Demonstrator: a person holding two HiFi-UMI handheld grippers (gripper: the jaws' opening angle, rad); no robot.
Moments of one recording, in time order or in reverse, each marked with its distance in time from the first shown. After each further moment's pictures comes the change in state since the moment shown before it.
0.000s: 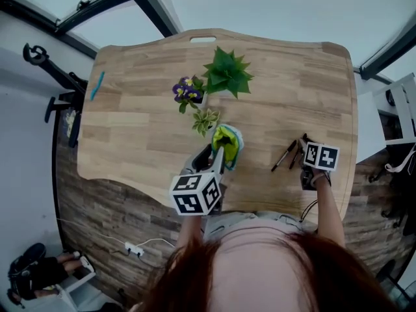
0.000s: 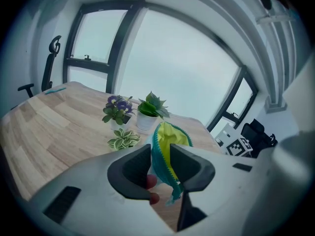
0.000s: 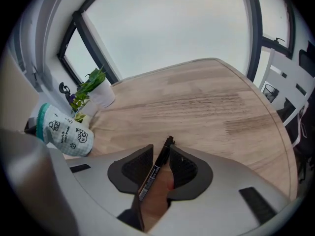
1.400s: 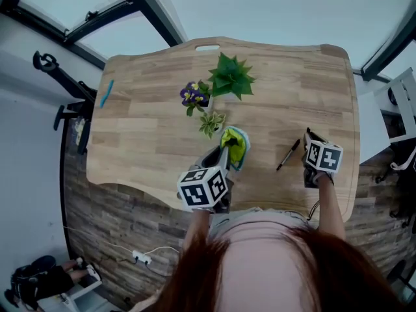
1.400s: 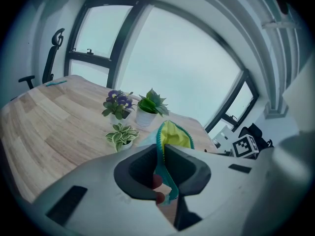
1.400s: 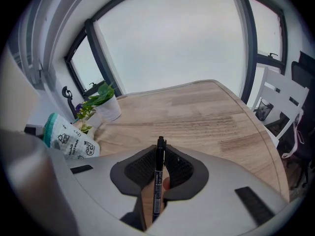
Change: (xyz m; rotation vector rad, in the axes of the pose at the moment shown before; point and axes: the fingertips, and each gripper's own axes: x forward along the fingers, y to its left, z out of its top) left arm -0.001 -0.002 -0.009 -0.058 0.028 -0.020; right arm -0.036 0.018 0.031 -0.036 -0.178 -0.034
